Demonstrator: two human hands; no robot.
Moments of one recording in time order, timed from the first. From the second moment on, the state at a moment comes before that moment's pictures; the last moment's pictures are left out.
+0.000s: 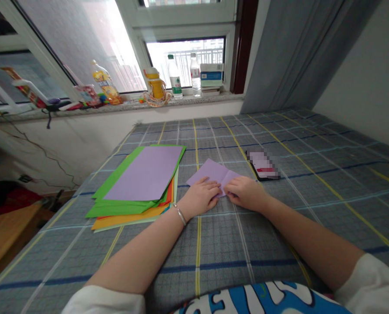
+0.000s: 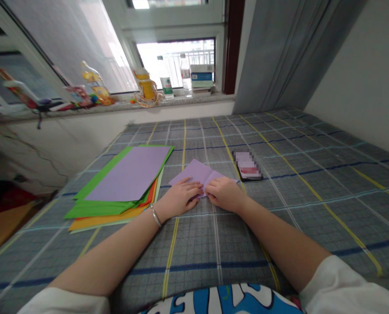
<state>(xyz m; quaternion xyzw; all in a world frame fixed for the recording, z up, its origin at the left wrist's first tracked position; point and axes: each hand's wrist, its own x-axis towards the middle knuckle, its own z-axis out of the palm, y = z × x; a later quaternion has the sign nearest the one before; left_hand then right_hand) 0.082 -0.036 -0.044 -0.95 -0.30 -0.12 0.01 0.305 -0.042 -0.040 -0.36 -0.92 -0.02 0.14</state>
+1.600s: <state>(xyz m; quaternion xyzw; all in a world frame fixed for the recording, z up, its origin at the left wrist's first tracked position) 0.072 -0.033 -0.033 -0.92 -0.32 -0.12 0.17 0.324 -0.037 -0.042 -0.41 -0.88 -0.01 0.22</state>
